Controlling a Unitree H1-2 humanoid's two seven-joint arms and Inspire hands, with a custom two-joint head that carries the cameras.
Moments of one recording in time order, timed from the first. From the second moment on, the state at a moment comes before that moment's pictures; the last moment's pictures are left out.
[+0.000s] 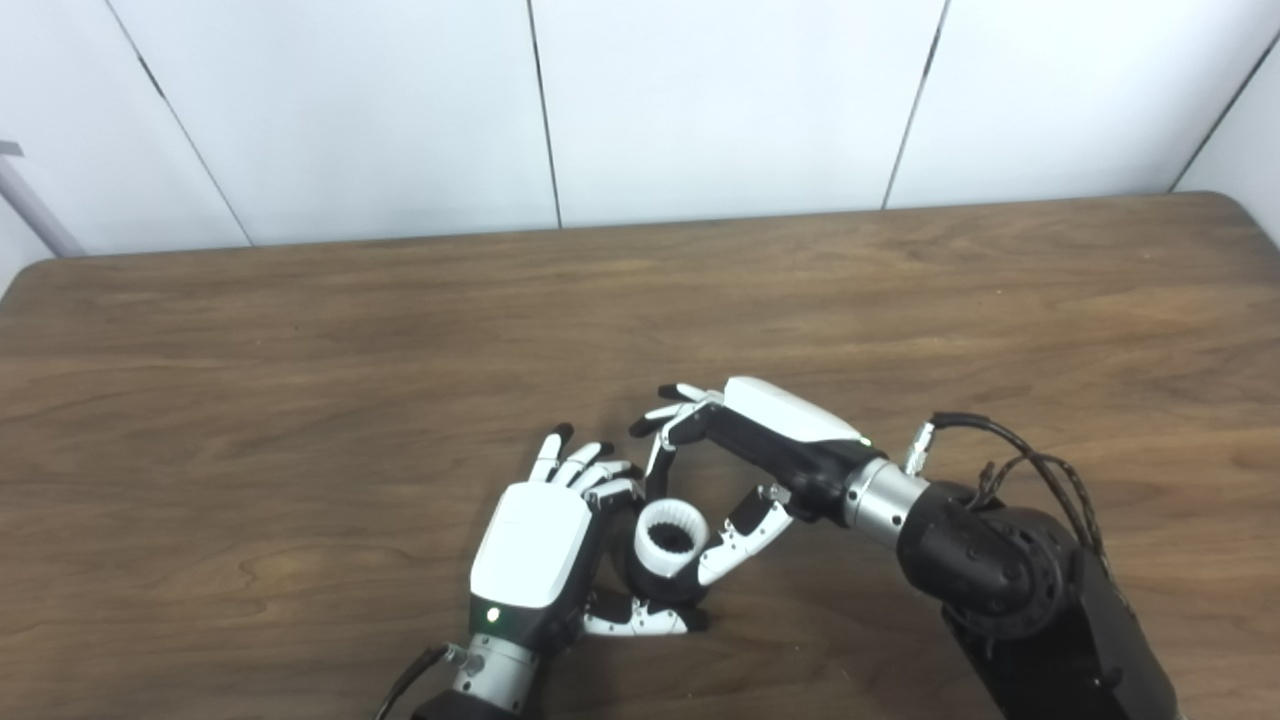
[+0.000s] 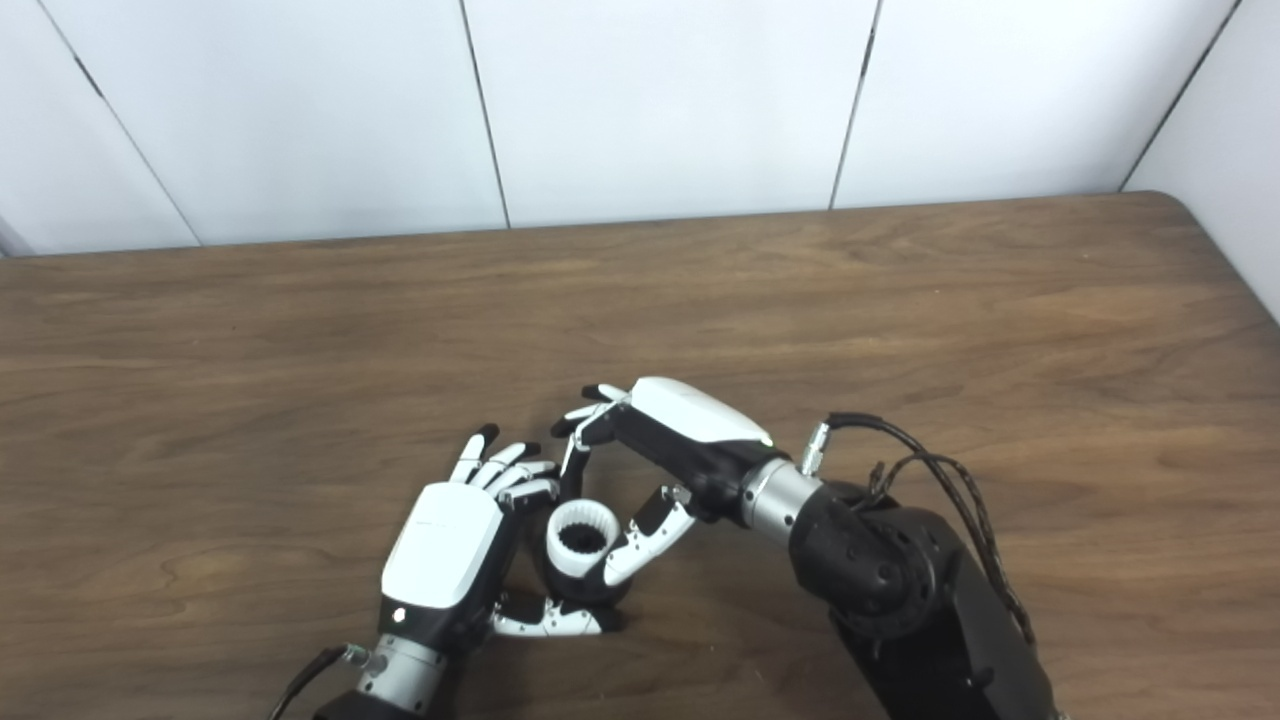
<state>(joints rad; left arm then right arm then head) 0.10 0.14 -0.47 -0.18 1.10 0.03 0.13 -0.23 -0.27 0.39 -0.55 -0.65 0.46 0.71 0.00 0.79</state>
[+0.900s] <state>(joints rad) 0.11 0.14 -0.48 -0.19 1.10 0.03 0.12 -0.23 -0.29 0.39 -0.52 -0.64 0.43 0.70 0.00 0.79</state>
